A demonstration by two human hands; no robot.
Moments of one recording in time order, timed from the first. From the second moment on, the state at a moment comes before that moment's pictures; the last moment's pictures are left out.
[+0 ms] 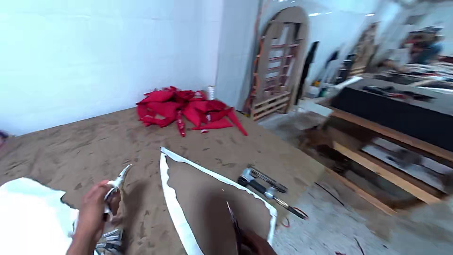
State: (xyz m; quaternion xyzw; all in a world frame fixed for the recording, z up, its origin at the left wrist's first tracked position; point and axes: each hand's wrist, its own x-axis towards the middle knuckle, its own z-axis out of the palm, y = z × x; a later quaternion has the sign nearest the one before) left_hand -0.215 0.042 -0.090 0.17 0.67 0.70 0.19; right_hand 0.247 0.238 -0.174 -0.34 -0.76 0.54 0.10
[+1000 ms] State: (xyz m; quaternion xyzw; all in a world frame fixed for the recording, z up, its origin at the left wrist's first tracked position) left_hand -0.419 0.418 -0.205 0.40 0.84 0.00 0.37; right_hand -0.152 0.400 -0.212 -0.45 -0.85 0.23 -0.14
